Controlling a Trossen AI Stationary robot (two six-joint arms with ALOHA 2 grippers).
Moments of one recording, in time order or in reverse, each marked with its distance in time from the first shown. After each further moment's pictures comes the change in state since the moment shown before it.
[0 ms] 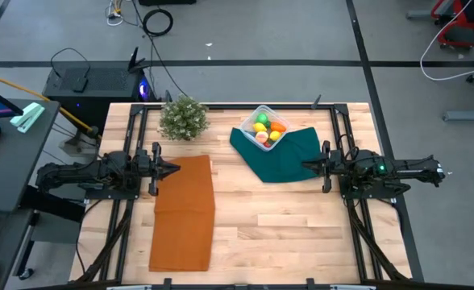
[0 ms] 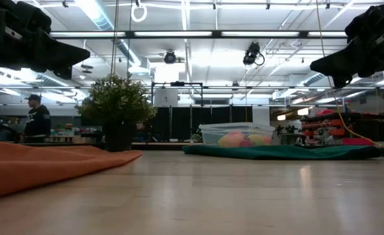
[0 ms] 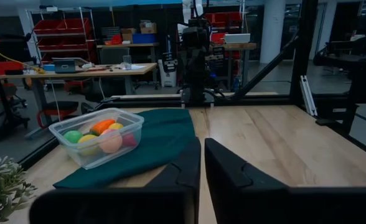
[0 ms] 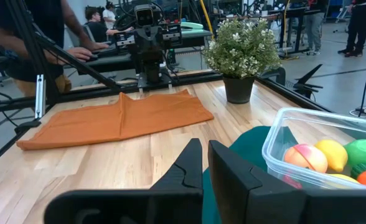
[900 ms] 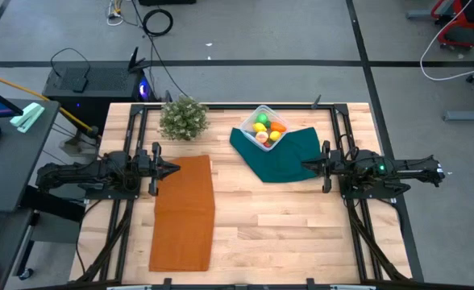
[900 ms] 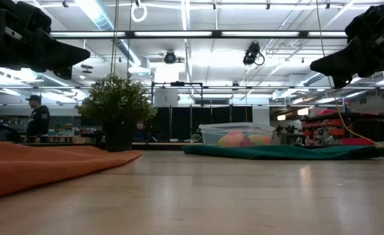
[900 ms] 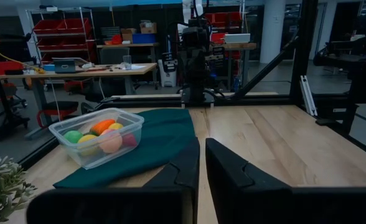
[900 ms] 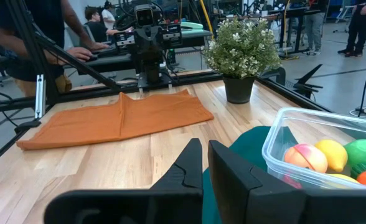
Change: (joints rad) left arm 0.000 0.000 0.000 0.000 0.000 0.000; right arm 0.000 0.000 0.000 0.000 0.000 0.000
